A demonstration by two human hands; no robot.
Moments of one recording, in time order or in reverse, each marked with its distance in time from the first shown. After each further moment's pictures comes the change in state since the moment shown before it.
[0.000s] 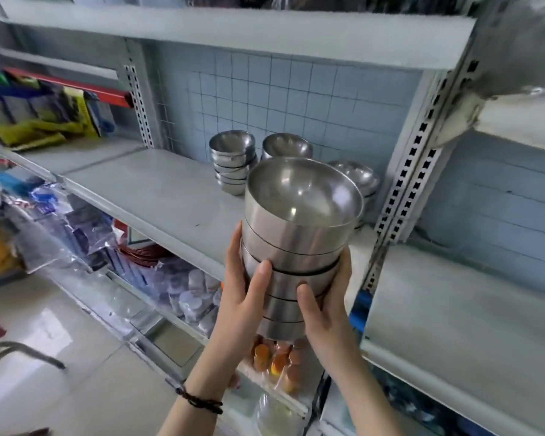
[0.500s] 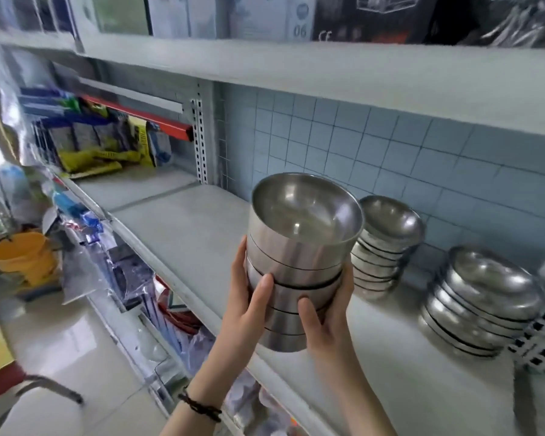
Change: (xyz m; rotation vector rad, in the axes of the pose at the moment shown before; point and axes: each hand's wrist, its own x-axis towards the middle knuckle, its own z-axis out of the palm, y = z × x) left_hand 0.179 -0.049 -0.112 -0.020 0.122 0.045; right_hand 0.180 0.075 0.134 0.091 -0.106 -0.053
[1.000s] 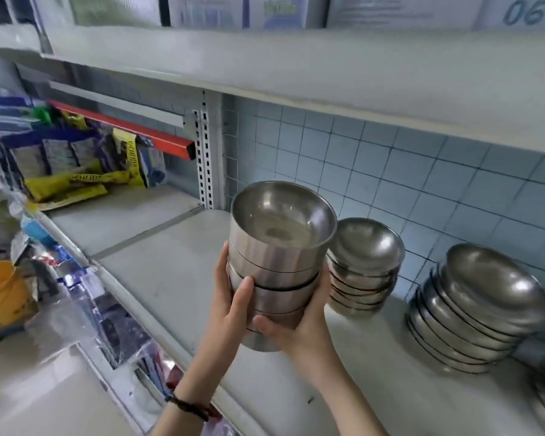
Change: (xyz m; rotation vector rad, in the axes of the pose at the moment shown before) left_hand 0.163 -0.077 -0.110 0.015 0.007 -0.007; right_hand 0.135 0.087 0.116 0.037 -0.079 0.122
